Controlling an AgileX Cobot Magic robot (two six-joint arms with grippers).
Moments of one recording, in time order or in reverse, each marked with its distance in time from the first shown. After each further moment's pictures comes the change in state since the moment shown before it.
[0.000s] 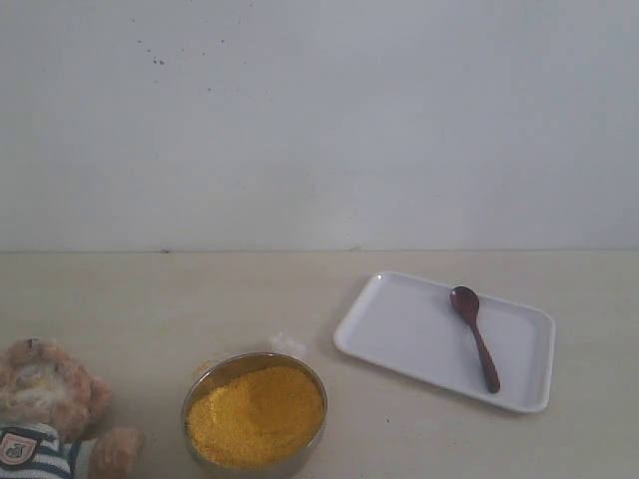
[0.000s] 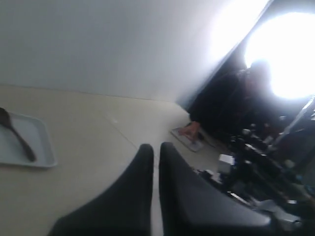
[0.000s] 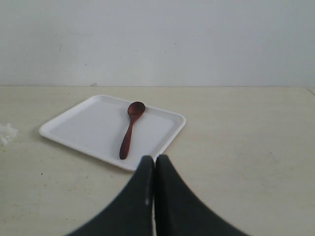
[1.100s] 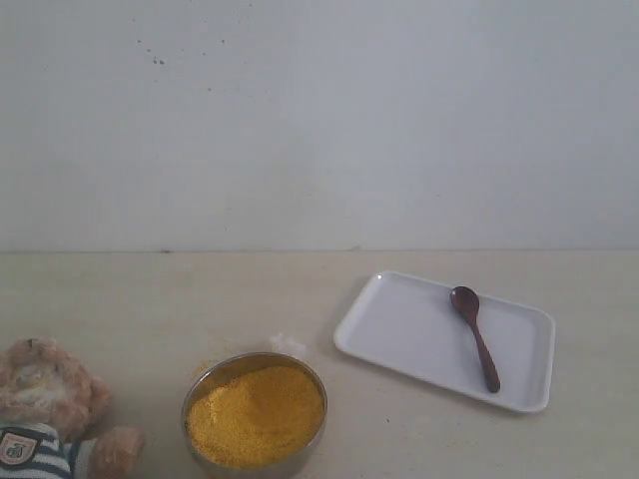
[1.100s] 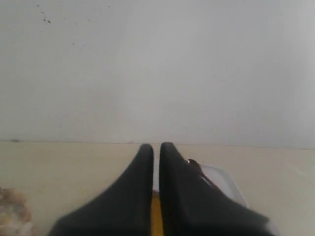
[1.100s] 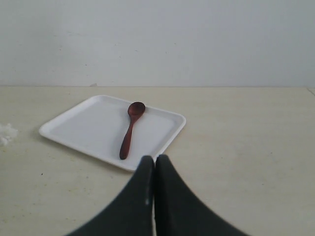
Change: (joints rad) left arm -0.126 -0.480 0.311 0.350 -0.711 0.019; right arm 0.000 0.000 0.000 0.000 0.000 0.000
